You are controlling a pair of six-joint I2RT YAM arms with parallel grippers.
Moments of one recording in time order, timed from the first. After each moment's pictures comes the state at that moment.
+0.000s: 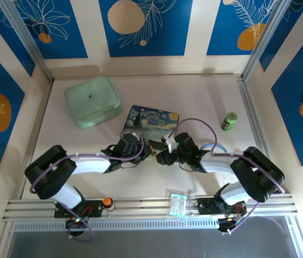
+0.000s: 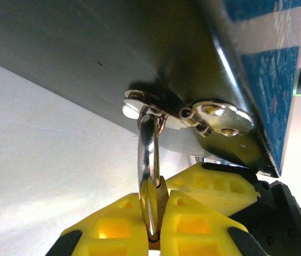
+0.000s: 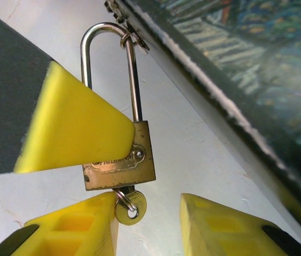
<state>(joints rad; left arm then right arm) -0.85 1.53 0.56 0.35 0.17 -1.31 0.67 1.42 0.42 0.29 -0.36 0.28</state>
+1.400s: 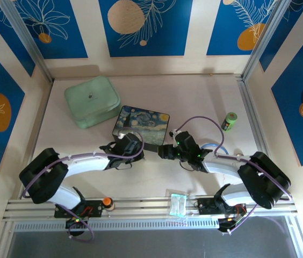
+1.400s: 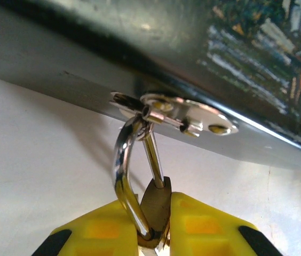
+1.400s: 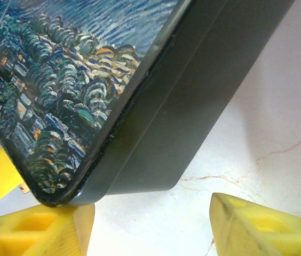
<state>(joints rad) -0.85 1.47 0.66 -0.08 -0.06 -1.00 0.69 1.35 0.45 0.18 -0.11 0.56</state>
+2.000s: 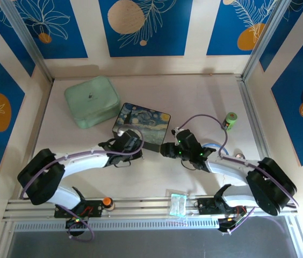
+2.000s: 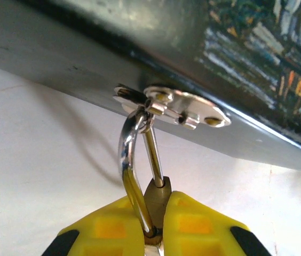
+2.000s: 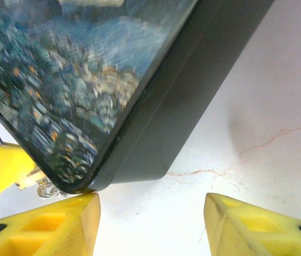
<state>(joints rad) -0.82 1.44 0.72 -0.22 -0.05 -0.94 0.68 1.25 0.50 0.02 -0.07 0.59</state>
